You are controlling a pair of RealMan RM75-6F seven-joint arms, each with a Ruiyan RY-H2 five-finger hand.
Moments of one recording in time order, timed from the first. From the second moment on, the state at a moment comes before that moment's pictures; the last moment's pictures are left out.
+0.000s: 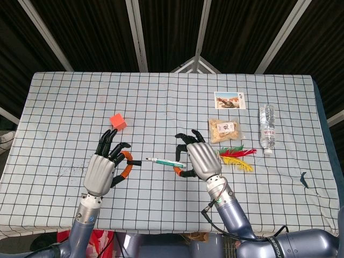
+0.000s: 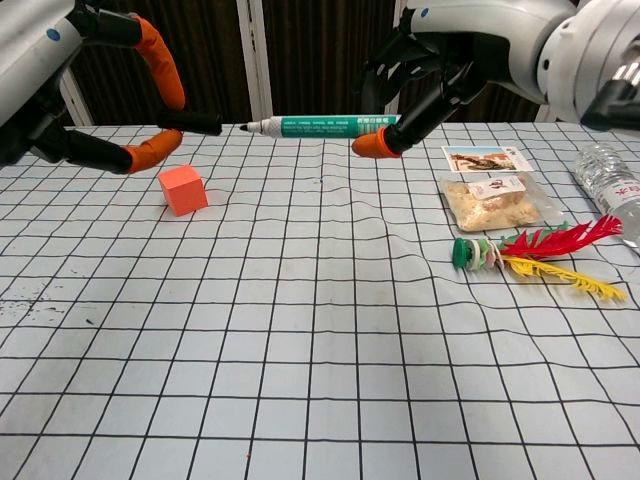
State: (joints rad) left arm -0.42 -1.74 -0.16 -1.66 1.69 1.53 0.42; right arm 0.84 -1.44 0.31 -2.18 -0.72 1.34 -0.55
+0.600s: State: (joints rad) left arm -0.29 -1.67 -0.07 -1.42 1.69 1.67 0.06; right arm 0.74 -1.44 0.20 -2.04 -0.83 1.25 -0.36
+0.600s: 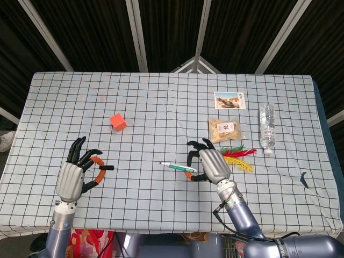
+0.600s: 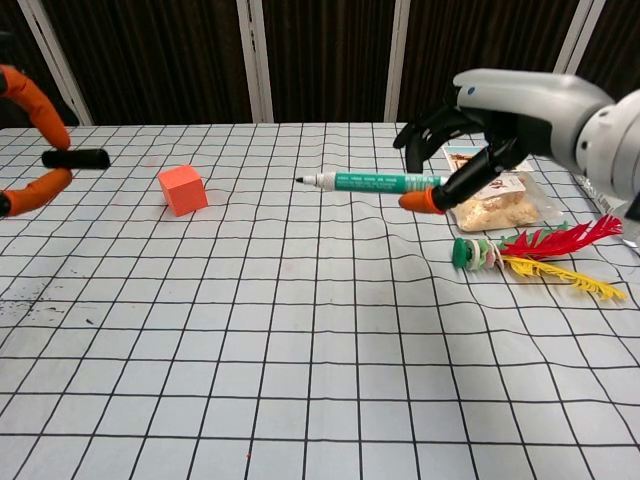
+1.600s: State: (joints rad) left arm -0.40 -2.04 -0.08 -0.69 1.58 1.45 -0.30; right arm 0.76 -1.73 0.16 -1.56 -0.85 1.00 -0.29
